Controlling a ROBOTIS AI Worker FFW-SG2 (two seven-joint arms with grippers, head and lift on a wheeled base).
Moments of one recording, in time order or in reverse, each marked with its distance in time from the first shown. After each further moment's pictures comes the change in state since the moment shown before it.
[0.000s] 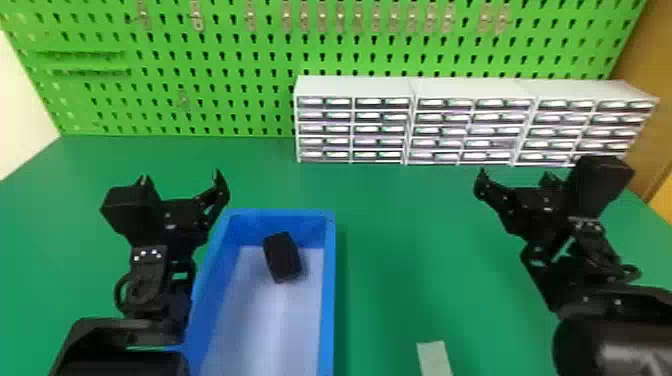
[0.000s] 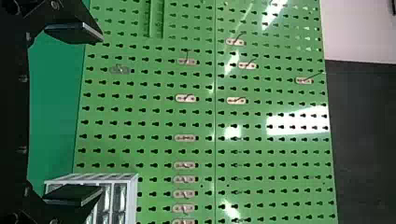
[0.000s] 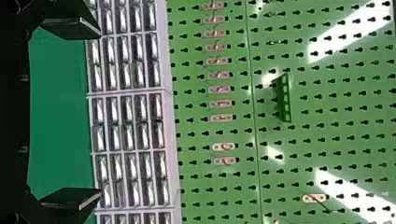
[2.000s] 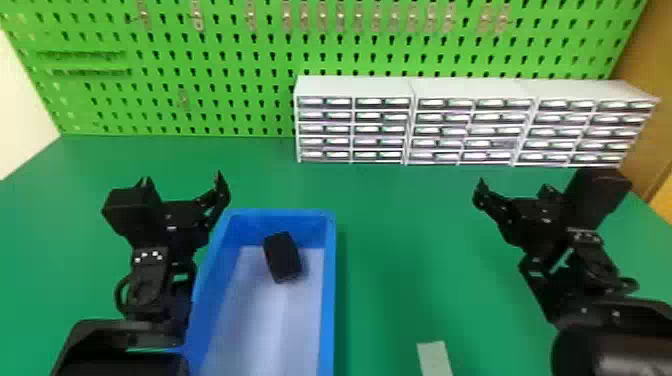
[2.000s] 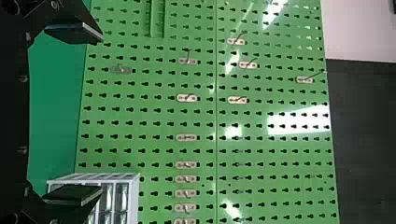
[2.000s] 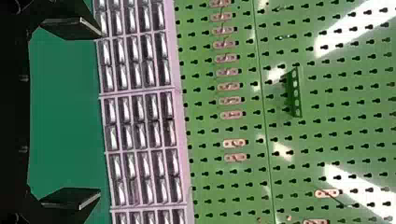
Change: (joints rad) left arm 0.004 -0.001 -0.002 0.000 -0.003 -0.002 0.000; right arm 0.028 0.017 -0.012 -0.001 -0.003 0.002 0.000
